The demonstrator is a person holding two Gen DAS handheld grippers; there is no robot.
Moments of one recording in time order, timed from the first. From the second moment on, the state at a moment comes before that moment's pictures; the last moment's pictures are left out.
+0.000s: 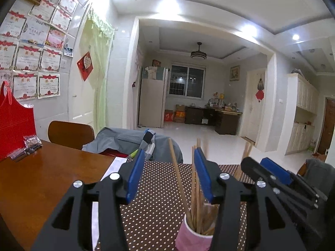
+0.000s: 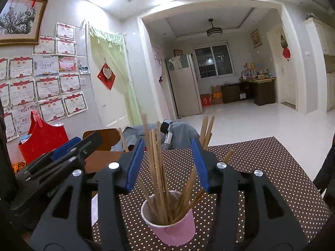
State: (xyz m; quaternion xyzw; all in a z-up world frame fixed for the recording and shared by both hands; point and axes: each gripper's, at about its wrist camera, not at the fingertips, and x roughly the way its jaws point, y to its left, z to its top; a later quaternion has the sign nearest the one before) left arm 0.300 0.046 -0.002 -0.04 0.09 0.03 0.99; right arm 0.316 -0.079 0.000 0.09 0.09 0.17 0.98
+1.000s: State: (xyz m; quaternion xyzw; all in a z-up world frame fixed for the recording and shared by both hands) left arm 0.173 0.041 -0.036 -0.04 0.23 -0.01 0.97; right arm 0.191 -0.095 -0.022 0.07 0.18 0.18 0.97
